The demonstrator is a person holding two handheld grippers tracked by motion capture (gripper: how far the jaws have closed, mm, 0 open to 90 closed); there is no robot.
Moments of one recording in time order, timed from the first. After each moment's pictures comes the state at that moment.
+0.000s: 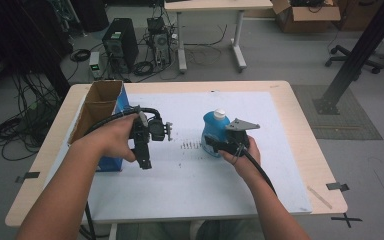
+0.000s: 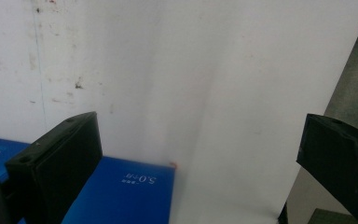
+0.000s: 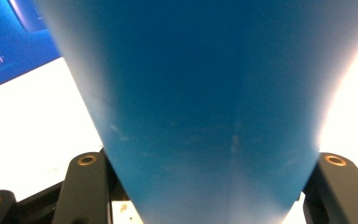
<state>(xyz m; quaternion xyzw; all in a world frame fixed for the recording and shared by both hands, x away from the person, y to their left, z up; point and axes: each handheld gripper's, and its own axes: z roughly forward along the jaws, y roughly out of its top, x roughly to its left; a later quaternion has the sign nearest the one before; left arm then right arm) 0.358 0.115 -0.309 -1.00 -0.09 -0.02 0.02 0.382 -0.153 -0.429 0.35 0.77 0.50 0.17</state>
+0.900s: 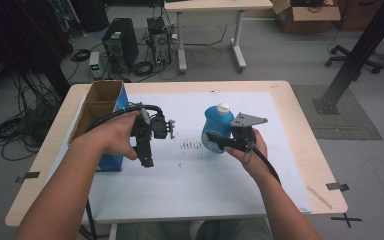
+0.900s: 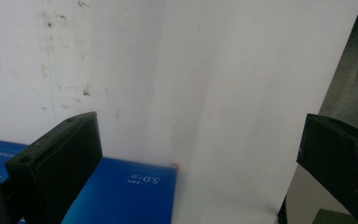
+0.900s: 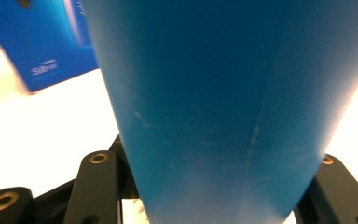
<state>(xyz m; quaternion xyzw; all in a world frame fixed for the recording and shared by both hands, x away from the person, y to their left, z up) 0.356 0.107 -0.295 -1.00 -0.08 -0.03 0.02 0.377 -0.165 -0.393 0.28 0.79 0.52 0.16</state>
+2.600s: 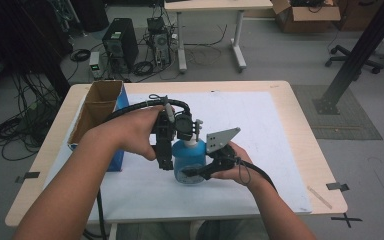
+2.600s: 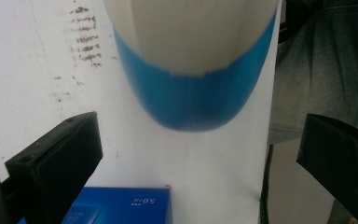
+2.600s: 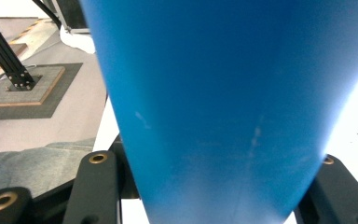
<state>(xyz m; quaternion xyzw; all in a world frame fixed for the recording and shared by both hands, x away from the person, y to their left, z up) 0.323 0.049 -0.245 -1.00 0.00 -0.02 0.00 0.334 -0.106 -0.390 0.02 0.85 0.52 -0.01</state>
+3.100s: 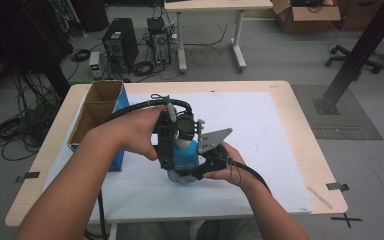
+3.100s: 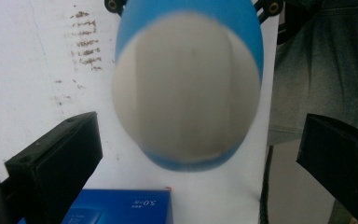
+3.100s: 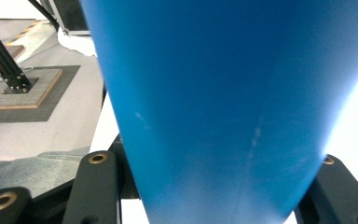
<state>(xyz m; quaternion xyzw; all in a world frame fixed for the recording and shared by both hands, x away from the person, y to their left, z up) 0.323 0.045 -0.244 -1.00 0.00 -0.02 0.00 0.334 -0.087 -0.392 0.02 0.85 0.52 -0.01</state>
